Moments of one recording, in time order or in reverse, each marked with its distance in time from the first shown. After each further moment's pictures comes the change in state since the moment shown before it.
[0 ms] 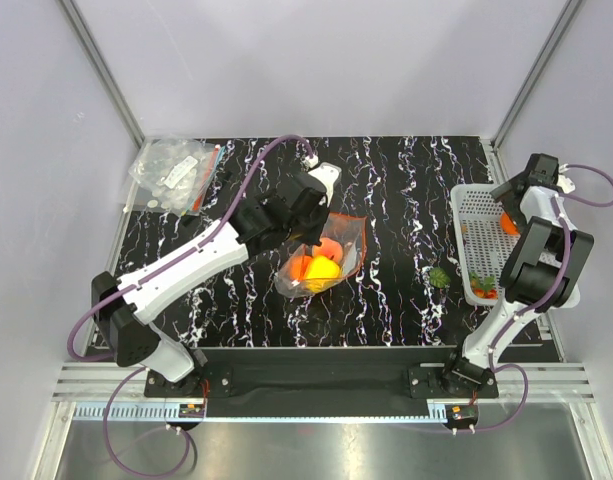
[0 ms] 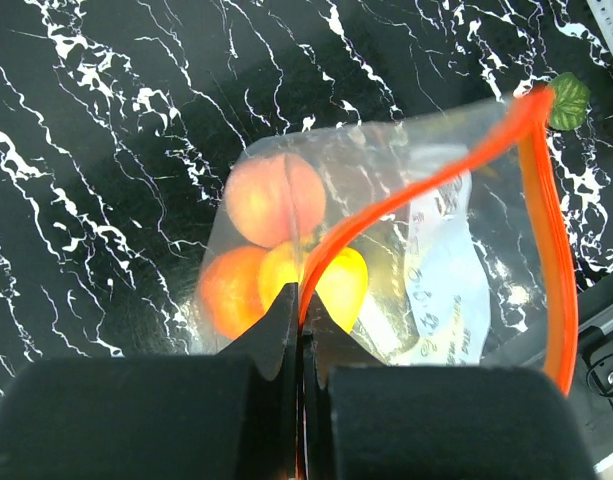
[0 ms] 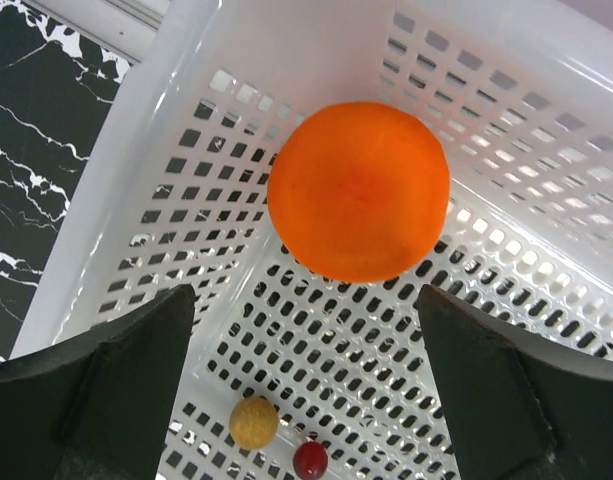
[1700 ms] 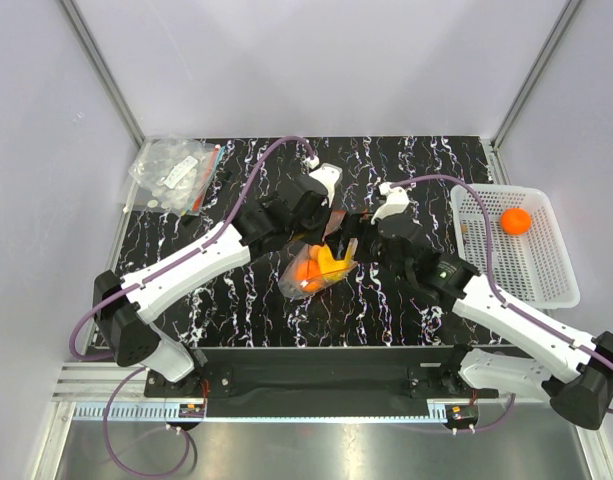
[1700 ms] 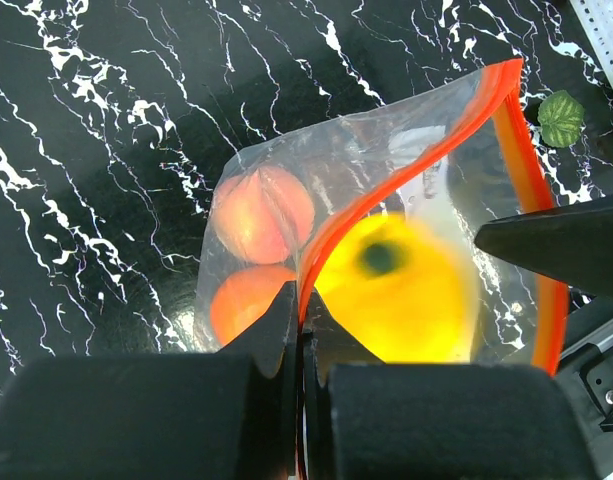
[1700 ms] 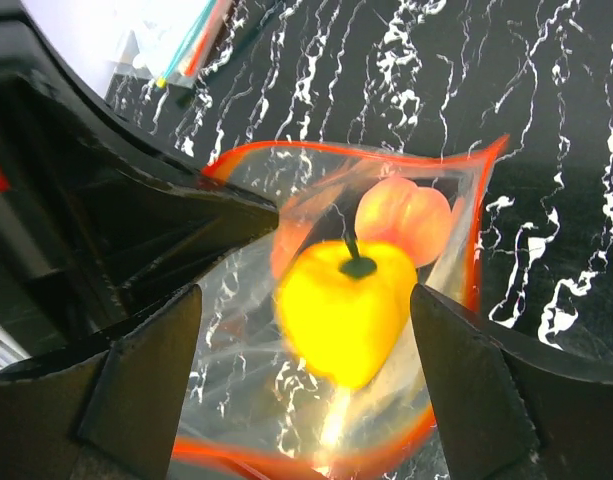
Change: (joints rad) left arm -0.002 0.002 -0.034 0.068 -0.011 -0.009; right arm 1.285 -0.817 -0.457 0.164 0.062 -0.008
